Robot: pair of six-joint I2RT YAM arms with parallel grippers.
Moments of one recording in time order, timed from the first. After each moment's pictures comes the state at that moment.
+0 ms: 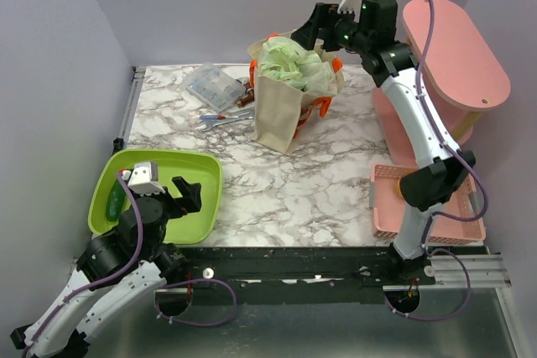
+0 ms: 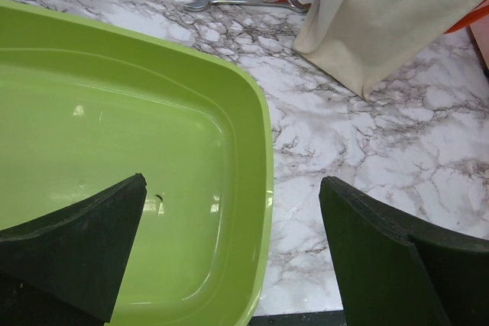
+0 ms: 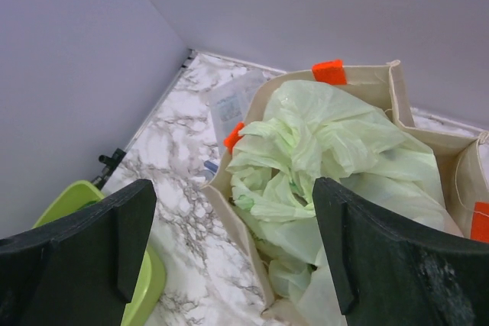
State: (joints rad) left arm -0.81 0.20 0.68 -0.86 -0.64 -0.59; right arm 0.36 1.93 2.20 -0.48 -0.33 0.30
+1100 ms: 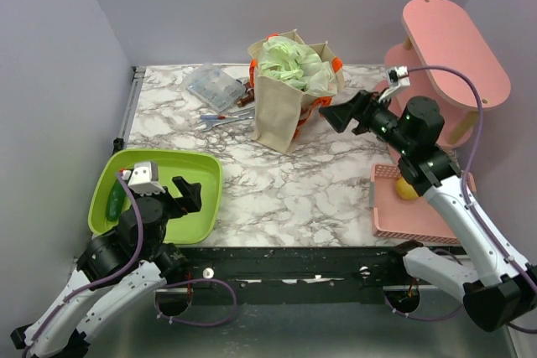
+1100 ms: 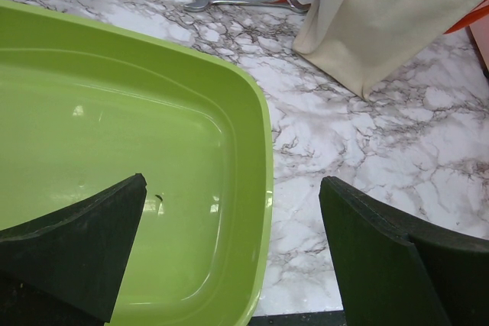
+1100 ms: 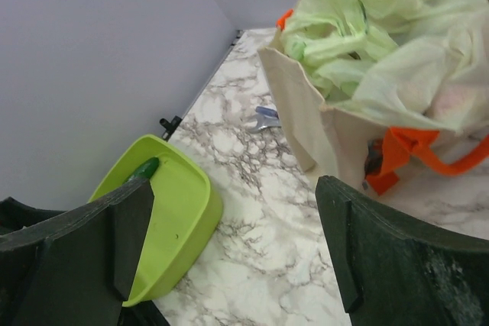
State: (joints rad) left arm -0.81 0.20 0.68 -0.86 -0.64 -0.59; right arm 0.37 1.04 1.05 -0.06 -0.32 0.50
